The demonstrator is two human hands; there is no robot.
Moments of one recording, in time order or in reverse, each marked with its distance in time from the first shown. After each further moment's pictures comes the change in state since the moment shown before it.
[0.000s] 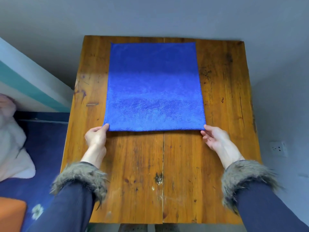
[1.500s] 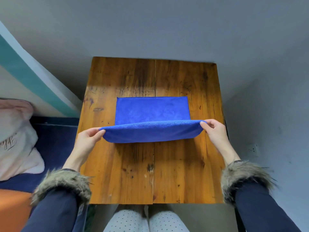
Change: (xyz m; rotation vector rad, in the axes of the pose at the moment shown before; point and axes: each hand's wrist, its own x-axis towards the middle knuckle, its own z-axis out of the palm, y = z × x) left_hand -0.091 0.039 -0.101 0.146 -0.475 0.432; right_hand -0.105 -0.041 -0.063 -0.597 -0.122 -0.755
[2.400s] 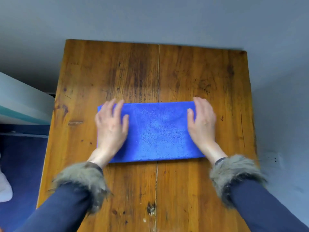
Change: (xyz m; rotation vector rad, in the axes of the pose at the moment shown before) left_hand 0.158 -0.018 0.123 0.835 0.207 0.579; right_hand 0.138 0.020 0.127 -0.567 0.188 -0.471
